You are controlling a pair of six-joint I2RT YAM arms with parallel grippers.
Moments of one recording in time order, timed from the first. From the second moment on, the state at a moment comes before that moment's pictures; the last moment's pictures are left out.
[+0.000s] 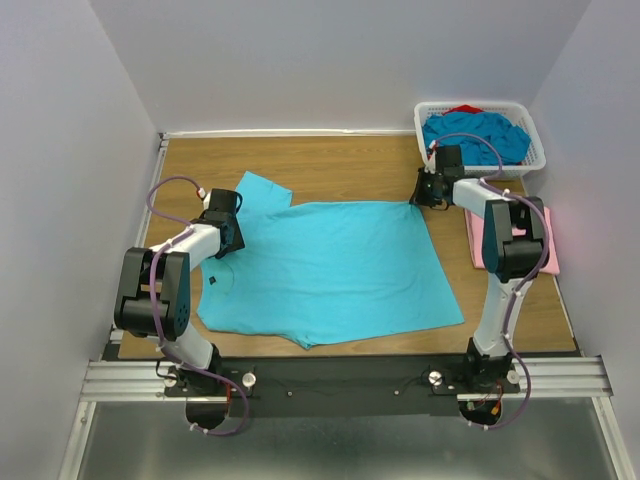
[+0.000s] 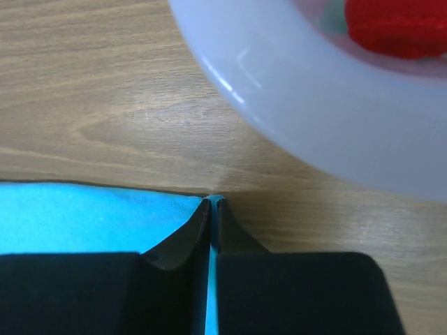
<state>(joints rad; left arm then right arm) -0.12 1.60 0.86 -0.28 -0.29 -0.38 0.10 2.06 1.39 -0.19 -0.17 0.22</state>
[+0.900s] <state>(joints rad) -0.12 1.42 0.81 -0.27 -0.29 -0.38 0.40 1.49 0.88 -0.37 -0.27 0.23</state>
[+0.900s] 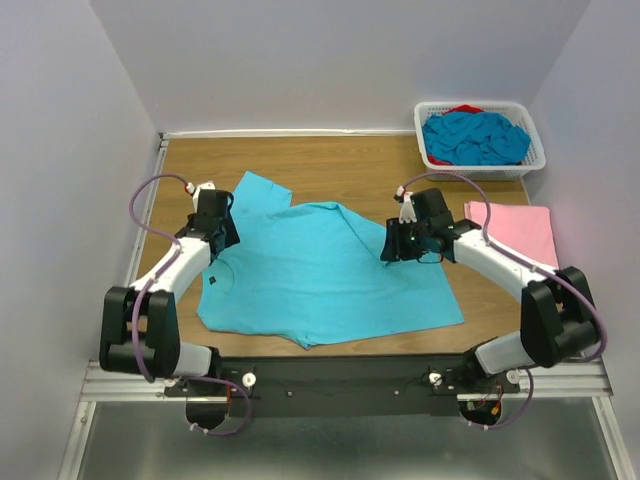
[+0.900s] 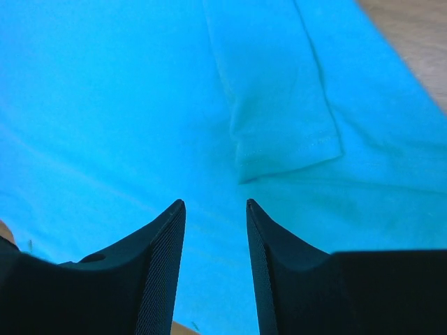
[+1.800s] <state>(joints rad) -0.12 1.21 0.72 -0.18 -0.22 -0.34 0.28 1.66 0.90 -0.26 -0.20 0.37</state>
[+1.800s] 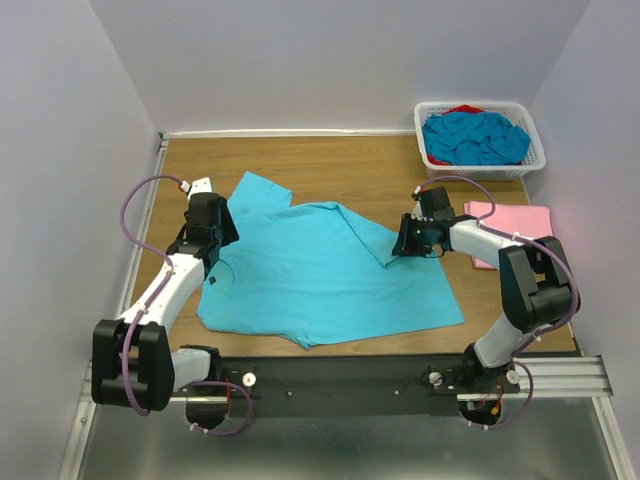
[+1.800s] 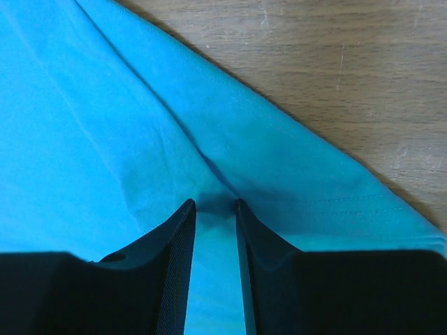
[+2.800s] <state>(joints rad) -0.12 1.22 0.72 -0.18 -0.22 -0.34 0.28 1.61 0.89 -0.24 -0.13 0.34</state>
